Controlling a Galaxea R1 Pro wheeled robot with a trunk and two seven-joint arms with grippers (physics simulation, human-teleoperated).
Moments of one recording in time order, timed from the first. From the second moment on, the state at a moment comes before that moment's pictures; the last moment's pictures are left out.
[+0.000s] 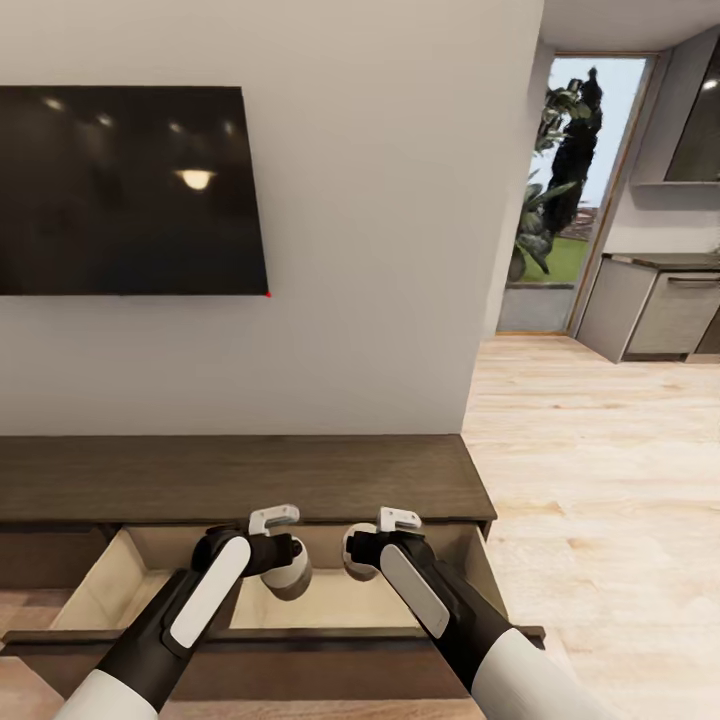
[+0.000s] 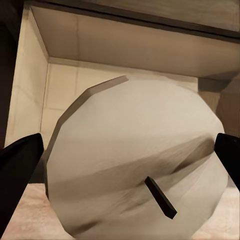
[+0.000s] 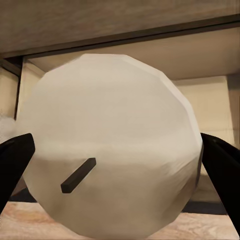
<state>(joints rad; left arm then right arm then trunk) -0.49 0.08 -0.36 -1.23 0.85 0.84 0.57 -0.63 0.14 0.61 -0.91 -0.88 0.51 -0.56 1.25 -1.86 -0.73</state>
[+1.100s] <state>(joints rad) -0.49 0.08 -0.36 -1.23 0.86 0.82 0.57 -0.63 0.14 0.61 -0.90 -0.88 0.52 -0.56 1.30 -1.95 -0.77</state>
